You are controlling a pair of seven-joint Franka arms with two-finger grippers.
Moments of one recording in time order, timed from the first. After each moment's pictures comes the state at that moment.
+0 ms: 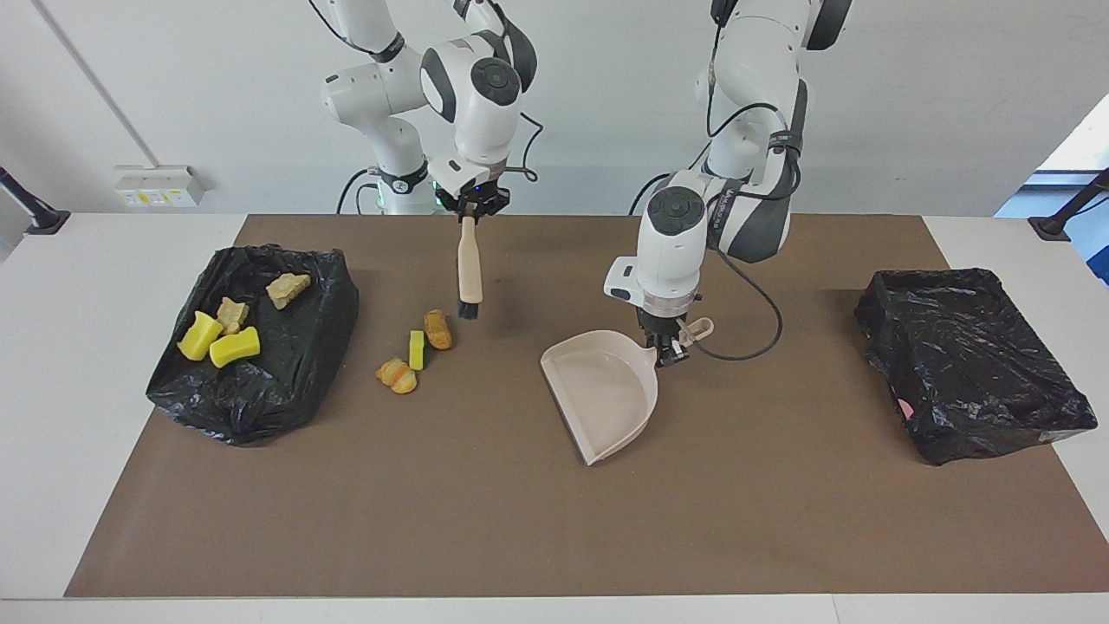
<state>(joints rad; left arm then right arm) -0.49 0.34 -0.04 -1.75 0.12 2.07 0.72 0.37 -0.26 0.17 -2.32 -0.11 1.76 0.50</state>
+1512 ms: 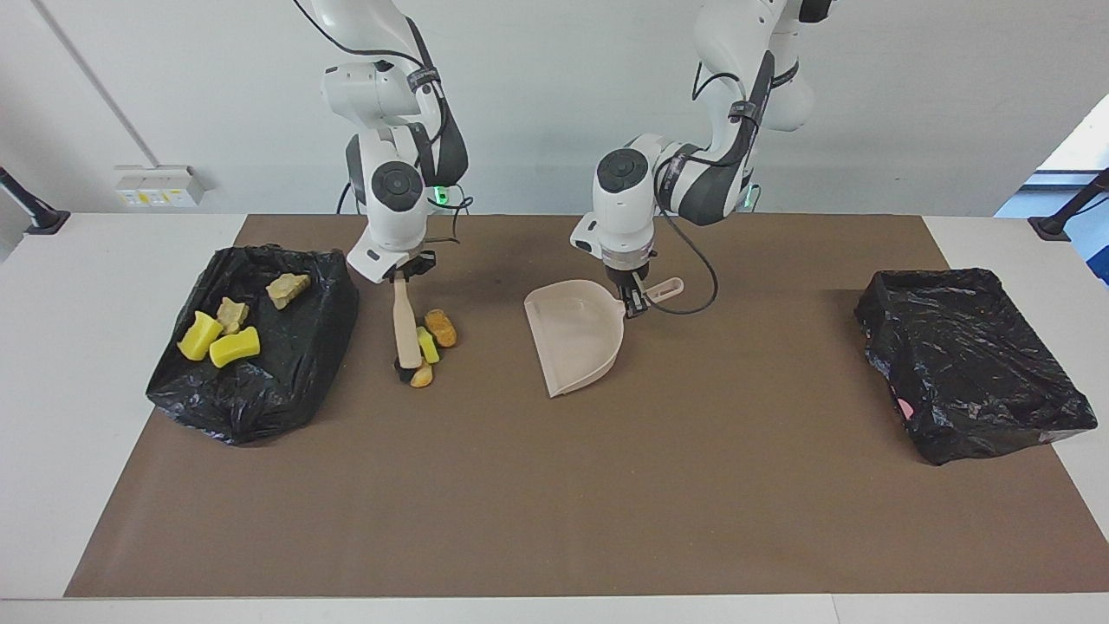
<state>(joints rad) -0.63 0.19 -0.05 -1.99 0.12 2.06 0.65 0.08 -0.06 0.19 -2.36 -0.13 1.94 0.13</state>
